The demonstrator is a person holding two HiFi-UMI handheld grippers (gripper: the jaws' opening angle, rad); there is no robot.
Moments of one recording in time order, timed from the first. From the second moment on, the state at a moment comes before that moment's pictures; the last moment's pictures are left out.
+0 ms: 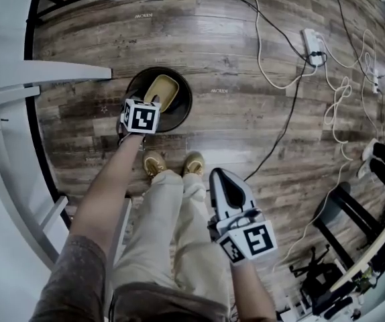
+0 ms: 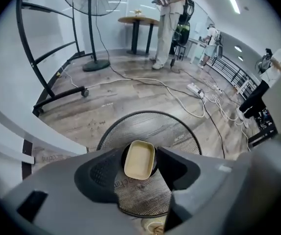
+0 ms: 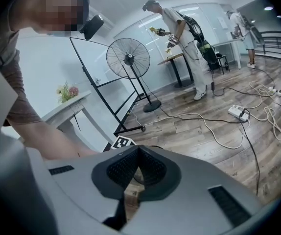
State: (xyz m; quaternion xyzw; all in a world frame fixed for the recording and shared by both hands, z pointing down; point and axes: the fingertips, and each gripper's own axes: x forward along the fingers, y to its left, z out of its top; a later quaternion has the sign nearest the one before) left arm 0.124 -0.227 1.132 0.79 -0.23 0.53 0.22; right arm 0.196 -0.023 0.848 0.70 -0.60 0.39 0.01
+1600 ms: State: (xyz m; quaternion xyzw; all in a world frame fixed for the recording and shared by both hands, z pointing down) left arm 0.091 -0.169 0.442 0.93 -0.24 0.21 0.17; right arm 0.173 -0.033 0.441 0.65 -0.72 0.24 0.00
